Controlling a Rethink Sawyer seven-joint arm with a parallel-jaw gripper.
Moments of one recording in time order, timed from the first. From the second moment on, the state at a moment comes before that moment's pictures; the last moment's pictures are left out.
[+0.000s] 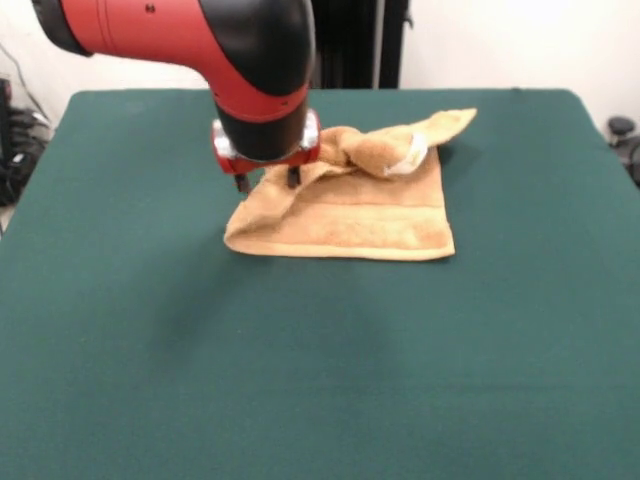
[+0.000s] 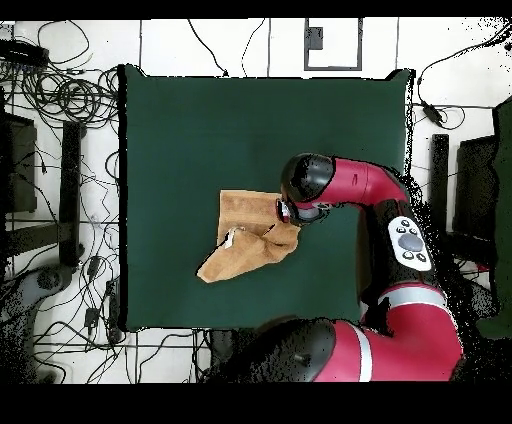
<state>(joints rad) -0.38 -0.37 0.12 1.30 -0.29 1.08 1.48</state>
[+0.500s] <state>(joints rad) -0.43 -0.44 0.12 1.28 -0.37 1.23 1.48</state>
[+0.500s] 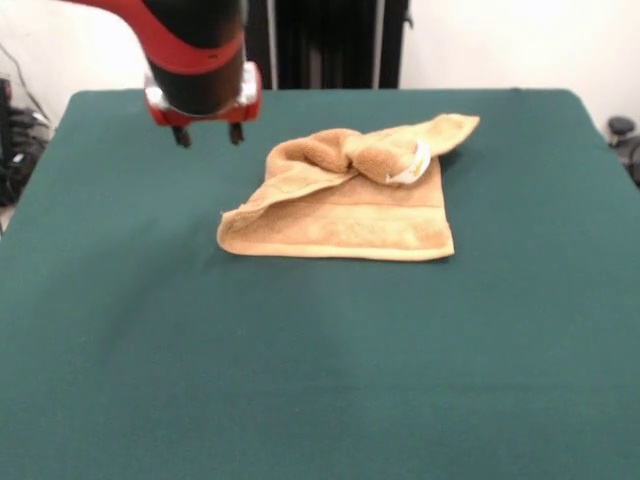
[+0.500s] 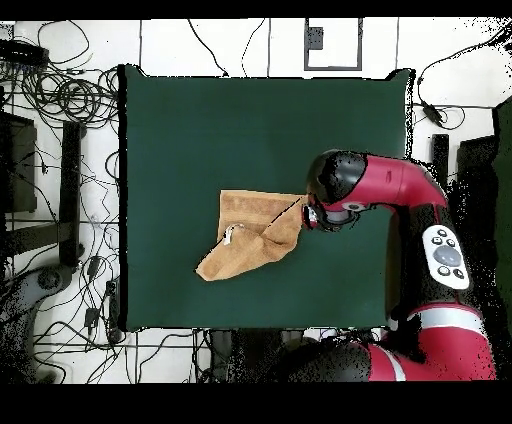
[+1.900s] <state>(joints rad) -0.39 -0.56 0.09 1.38 -0.22 0.89 1.48</state>
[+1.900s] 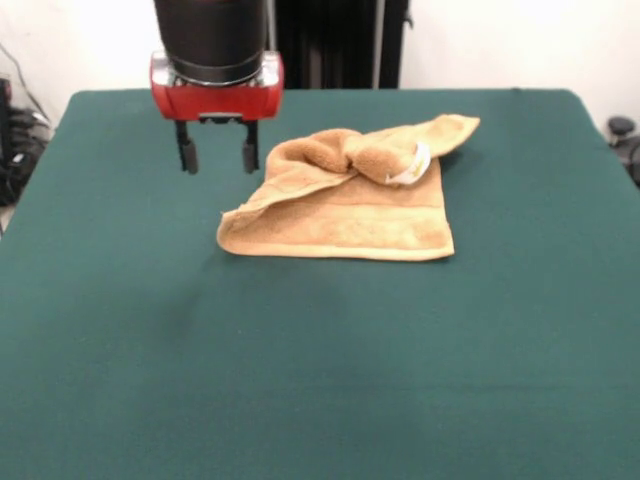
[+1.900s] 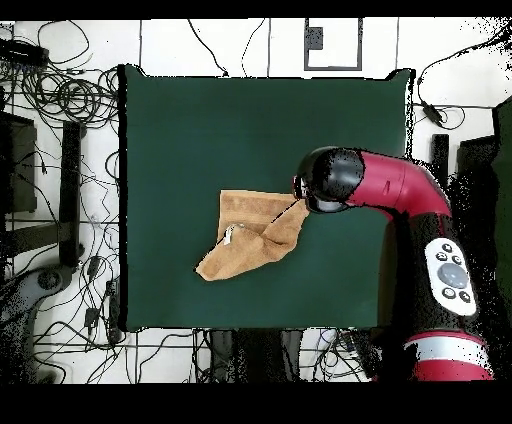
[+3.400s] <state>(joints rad) -0.28 -0.56 0.05 1.54 0.09 0.98 1.59</state>
